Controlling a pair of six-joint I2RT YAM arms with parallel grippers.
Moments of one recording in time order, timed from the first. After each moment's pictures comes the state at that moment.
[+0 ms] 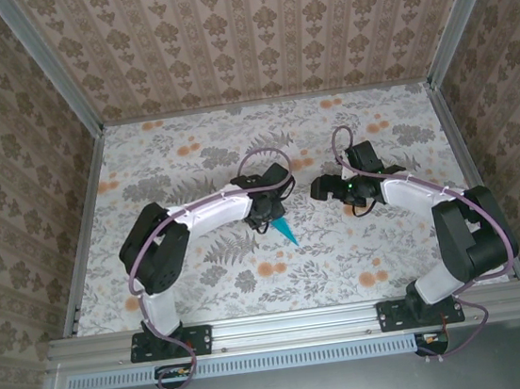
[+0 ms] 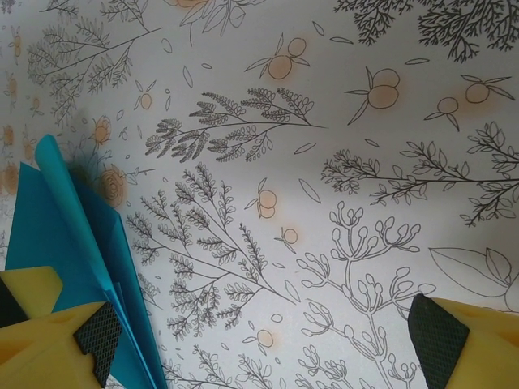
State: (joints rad) left arm -0.90 1.87 1.29 -0.70 -0.21 -1.12; right arm 0.24 1.52 0.82 -0.29 -0.33 0.51
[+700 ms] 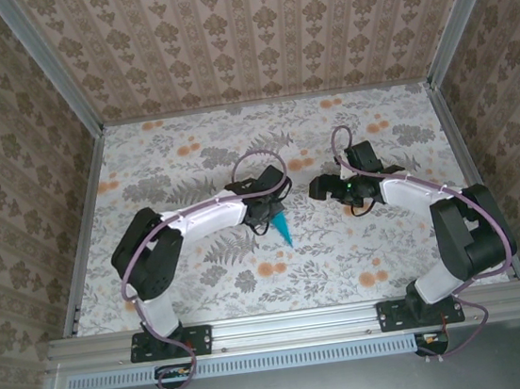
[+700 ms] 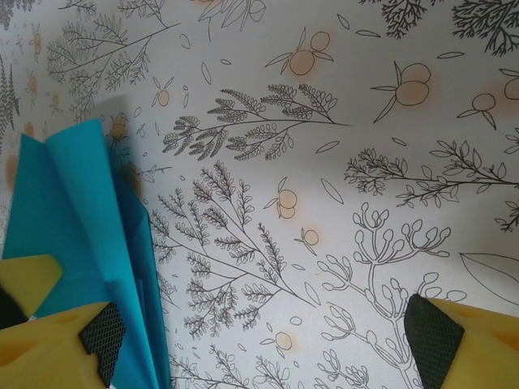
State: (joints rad) left arm -0.90 1.80 1.21 -0.55 -0.24 -1.20; right arm 0.24 1.54 0.82 -0.26 -0.37 0.52
